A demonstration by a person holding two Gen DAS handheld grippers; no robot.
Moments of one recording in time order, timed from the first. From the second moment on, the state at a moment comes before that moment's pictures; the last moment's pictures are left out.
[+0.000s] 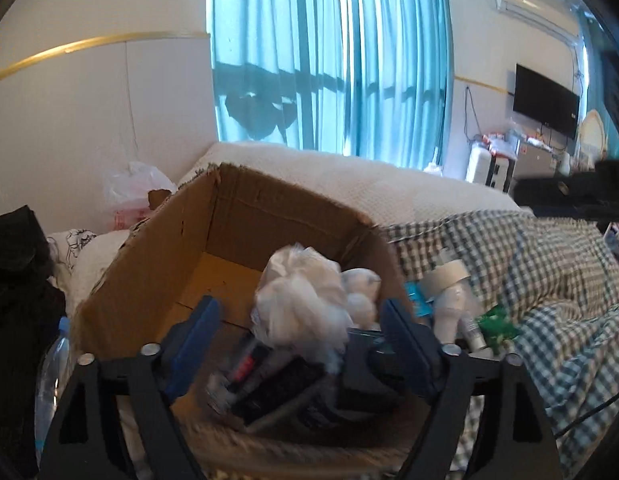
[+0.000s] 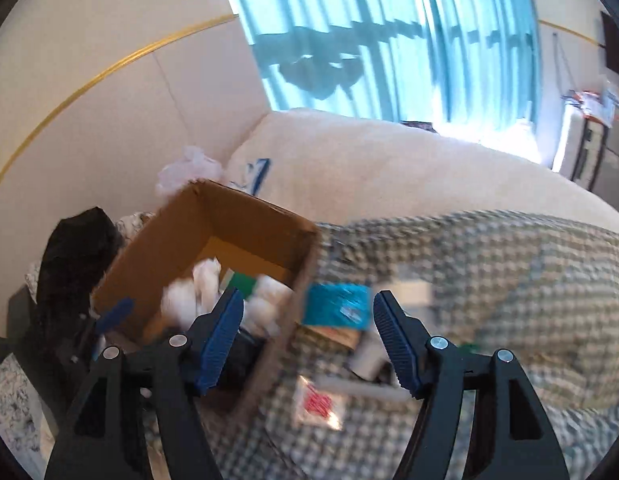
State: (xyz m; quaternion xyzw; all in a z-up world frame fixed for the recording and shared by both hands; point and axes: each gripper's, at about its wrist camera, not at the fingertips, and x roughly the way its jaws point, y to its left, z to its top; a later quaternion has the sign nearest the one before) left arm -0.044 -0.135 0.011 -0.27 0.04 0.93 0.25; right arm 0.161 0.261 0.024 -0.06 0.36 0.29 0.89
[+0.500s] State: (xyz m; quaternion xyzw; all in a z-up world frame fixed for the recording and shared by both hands) left arm 0.049 -0.042 0.001 -0.31 0.01 0.90 0.29; right arm 0.132 0.160 -0.018 -0.14 0.38 0.24 0.88
